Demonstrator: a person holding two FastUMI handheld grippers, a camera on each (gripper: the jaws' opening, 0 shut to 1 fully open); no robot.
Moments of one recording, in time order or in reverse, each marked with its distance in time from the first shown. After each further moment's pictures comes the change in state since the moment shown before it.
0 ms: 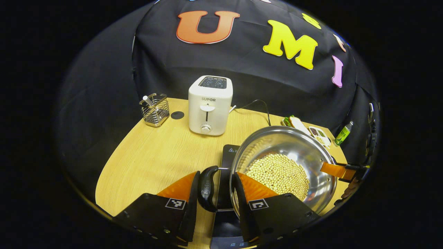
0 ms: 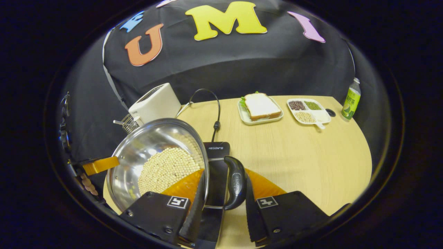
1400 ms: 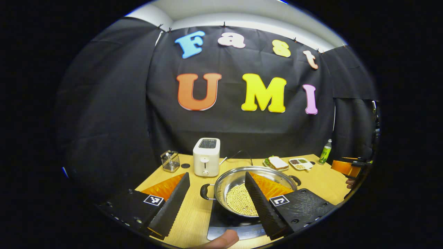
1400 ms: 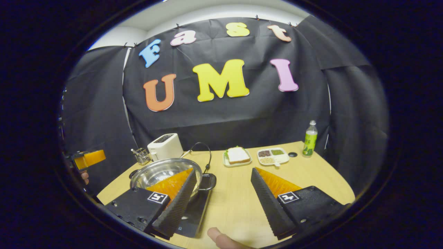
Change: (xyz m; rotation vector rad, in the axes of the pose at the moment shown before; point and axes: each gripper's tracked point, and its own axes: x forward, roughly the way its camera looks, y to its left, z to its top) left arm -0.218 -0.061 0.051 0.143 -0.532 0.039; right arm -0.230 -0.044 0.017 -0.073 -0.547 -0.056
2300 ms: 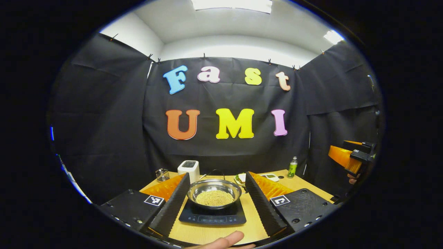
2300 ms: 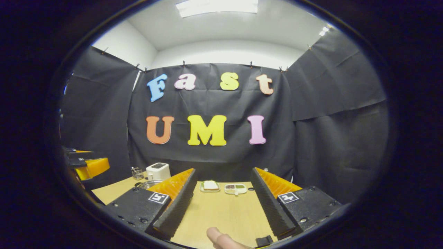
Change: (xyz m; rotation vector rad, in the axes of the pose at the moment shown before) left arm -0.173 -0.127 0.056 0.027 -0.185 -0.071; right arm -0.248 -0.047 0.103 -0.121 -0.298 -0.110
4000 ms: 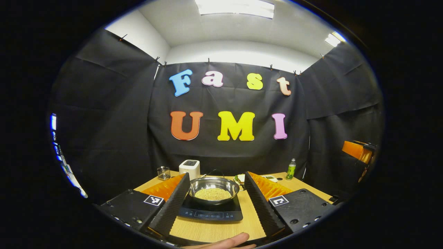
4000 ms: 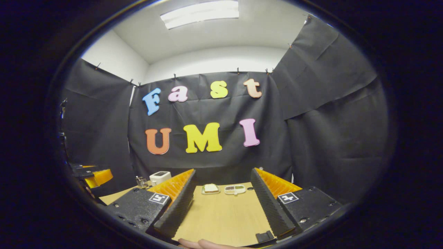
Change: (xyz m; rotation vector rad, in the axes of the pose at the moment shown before) left arm -0.022 -0.002 -0.024 -0.064 -0.053 0.027; right arm -0.035 -0.050 -0.014 0.110 -0.058 -0.030
